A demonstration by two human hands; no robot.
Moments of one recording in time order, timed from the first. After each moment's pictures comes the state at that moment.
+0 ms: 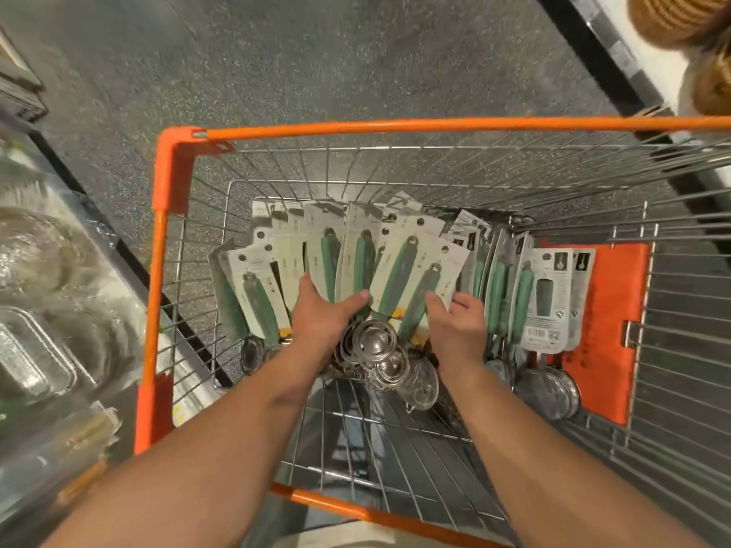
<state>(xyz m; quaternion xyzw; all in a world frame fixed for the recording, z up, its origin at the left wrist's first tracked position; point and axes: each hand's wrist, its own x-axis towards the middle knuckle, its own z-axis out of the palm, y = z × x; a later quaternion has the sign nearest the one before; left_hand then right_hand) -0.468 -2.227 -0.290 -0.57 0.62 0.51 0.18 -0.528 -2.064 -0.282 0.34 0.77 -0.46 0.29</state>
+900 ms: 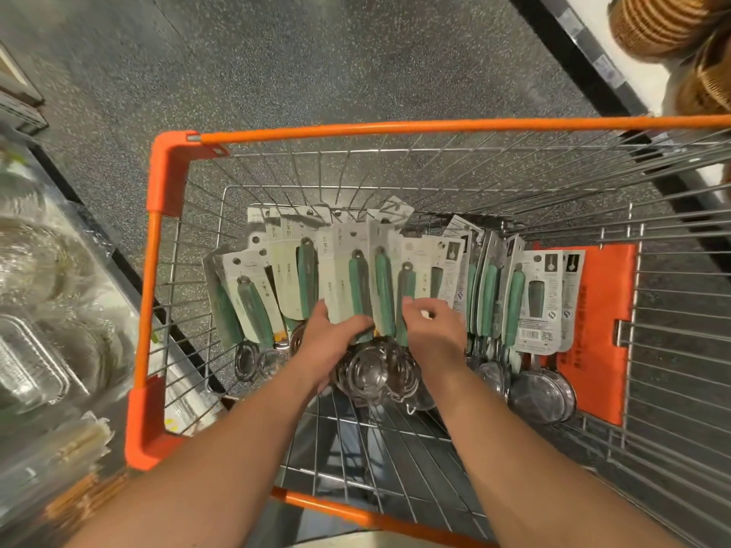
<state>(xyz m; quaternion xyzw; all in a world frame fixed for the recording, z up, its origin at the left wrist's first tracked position) -0.447 -2.207 -0.288 -0.55 0.49 0.65 0.19 -0.513 -2.073 -0.281 0.23 0.82 -0.38 0.36</state>
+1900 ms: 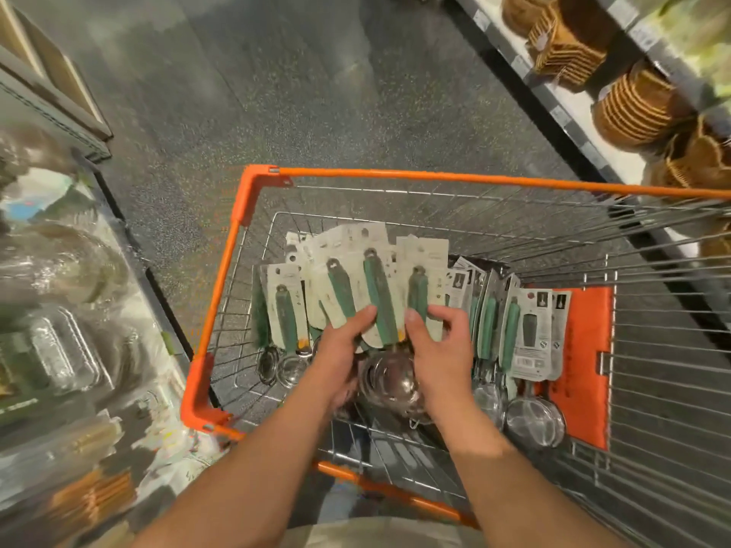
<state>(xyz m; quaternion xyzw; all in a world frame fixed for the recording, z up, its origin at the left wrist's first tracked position) -0.425 -2.206 -0.232 -0.45 0.34 0.83 0.06 -0.489 -2.086 -0.191 0.13 0.78 -0.55 0.25</state>
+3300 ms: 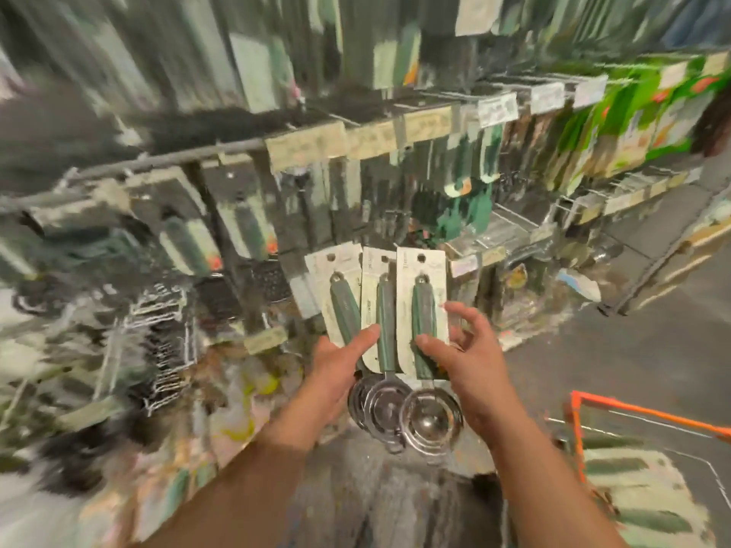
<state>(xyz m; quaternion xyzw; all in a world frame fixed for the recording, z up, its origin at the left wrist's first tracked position) -0.019 -1.967 0.009 -0.65 0.08 0.42 -0.63 -0.186 -2.051 0.055 -0.55 0.39 -0.31 0.67</state>
